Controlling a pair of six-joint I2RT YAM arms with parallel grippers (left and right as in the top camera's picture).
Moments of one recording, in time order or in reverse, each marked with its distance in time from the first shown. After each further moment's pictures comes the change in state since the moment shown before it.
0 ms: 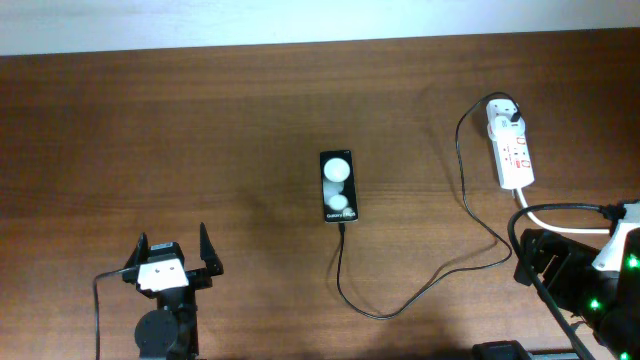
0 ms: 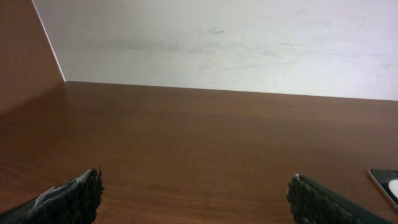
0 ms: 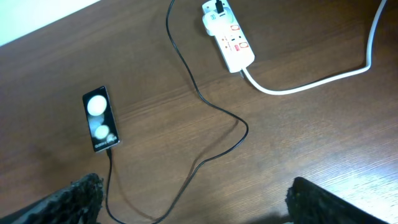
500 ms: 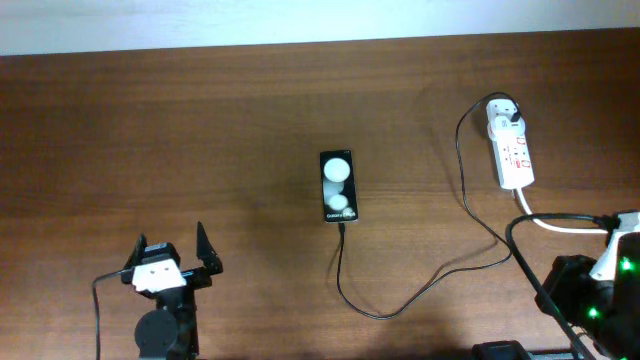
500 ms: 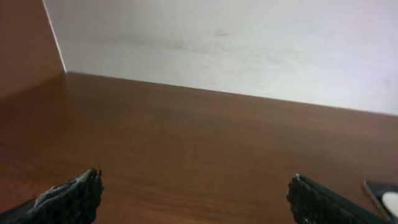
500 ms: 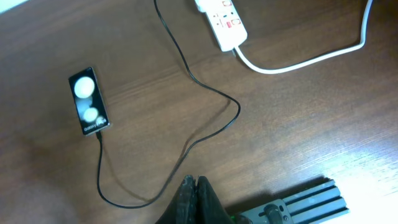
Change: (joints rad) left arm 0.000 0.000 0.000 0.000 -0.015 -0.061; right arm 0.000 0.001 0.002 -0.084 -0.001 0.010
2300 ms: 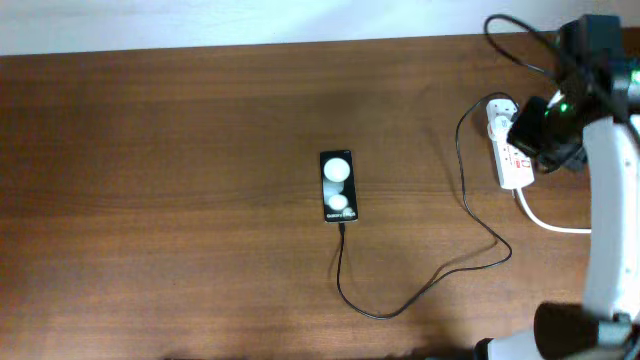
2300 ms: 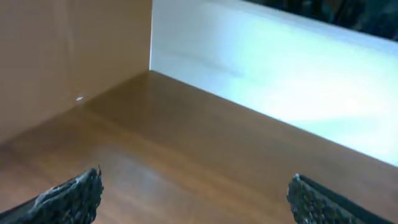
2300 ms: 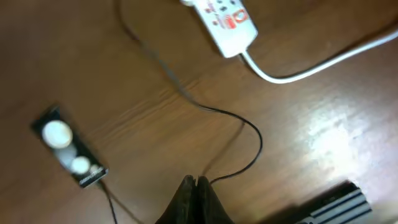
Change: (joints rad) left arm -0.033 -0.002 1.211 -1.311 -0.213 -0.229; right arm -0.128 0.783 0.360 0.045 -0.047 0.076
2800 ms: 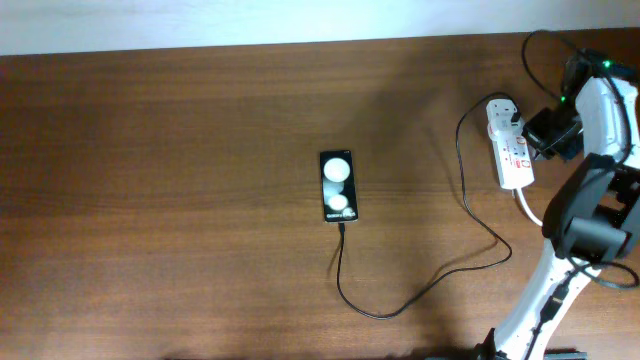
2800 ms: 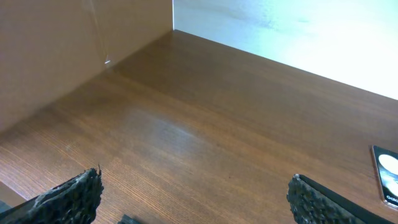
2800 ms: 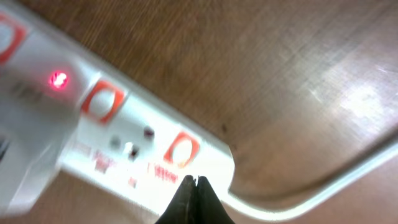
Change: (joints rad) left arm 0.000 0.001 0.008 -0.219 -0.043 0.002; right arm -0.304 0.626 0.003 0.351 -0.027 0.038
